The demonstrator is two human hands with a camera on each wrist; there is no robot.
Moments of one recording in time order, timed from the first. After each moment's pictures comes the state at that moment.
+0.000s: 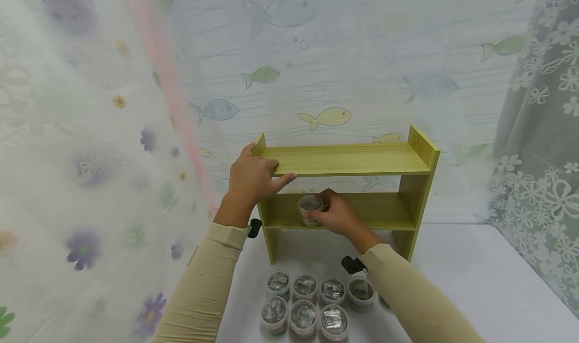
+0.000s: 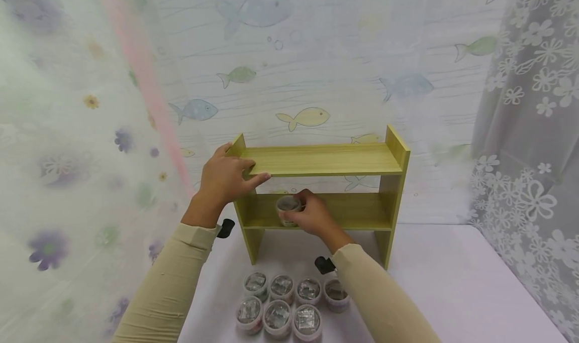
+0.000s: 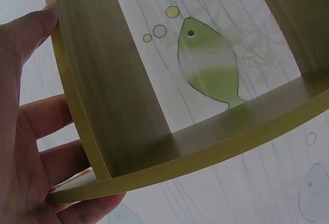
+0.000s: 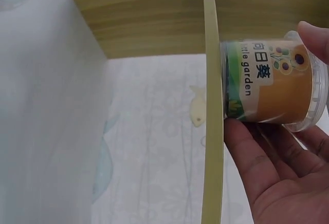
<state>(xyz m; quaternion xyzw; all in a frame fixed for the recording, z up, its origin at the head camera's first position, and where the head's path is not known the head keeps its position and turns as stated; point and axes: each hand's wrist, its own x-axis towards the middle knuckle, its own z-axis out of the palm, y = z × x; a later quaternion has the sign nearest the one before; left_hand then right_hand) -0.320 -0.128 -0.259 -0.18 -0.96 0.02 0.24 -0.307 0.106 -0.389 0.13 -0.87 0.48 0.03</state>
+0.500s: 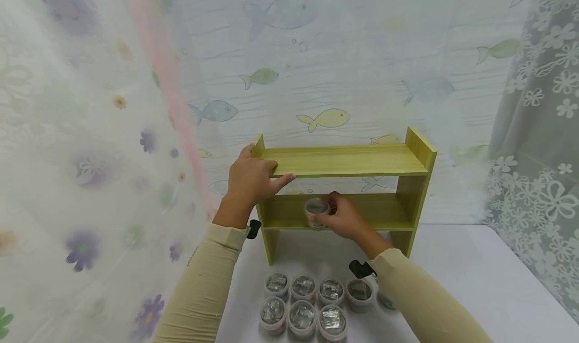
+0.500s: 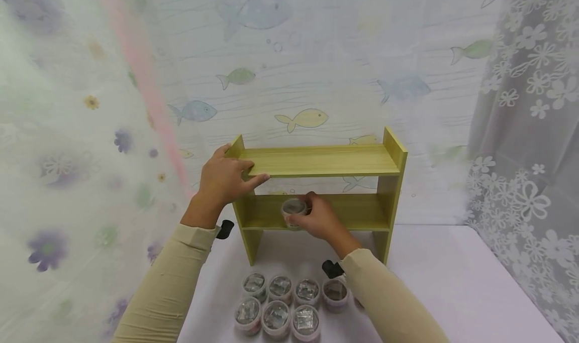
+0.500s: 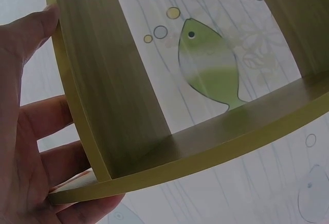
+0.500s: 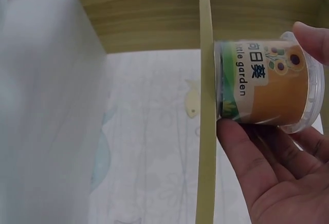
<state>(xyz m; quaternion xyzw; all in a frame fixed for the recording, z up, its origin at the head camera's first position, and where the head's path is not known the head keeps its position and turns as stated) -0.319 -0.127 -0.258 -0.17 -0.96 0.02 0.23 -0.293 0.125 -0.386 0.13 -0.87 0.48 0.03</state>
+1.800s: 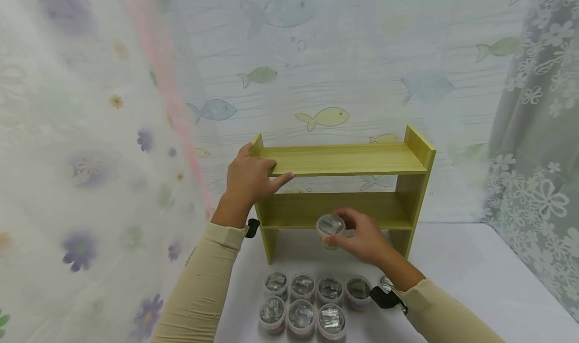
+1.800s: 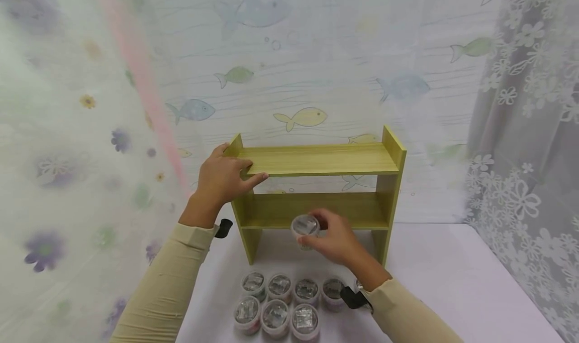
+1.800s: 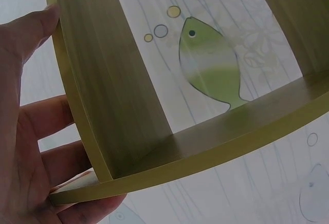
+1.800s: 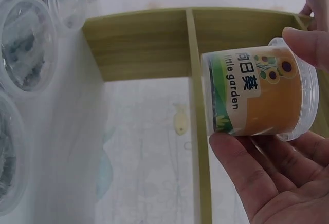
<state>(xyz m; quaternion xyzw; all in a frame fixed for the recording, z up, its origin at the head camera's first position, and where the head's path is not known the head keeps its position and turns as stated) -0.317 -0.126 -0.255 -0.18 -0.96 0.04 0.23 -0.232 0.153 -0.391 0.14 -0.86 0.48 0.07</state>
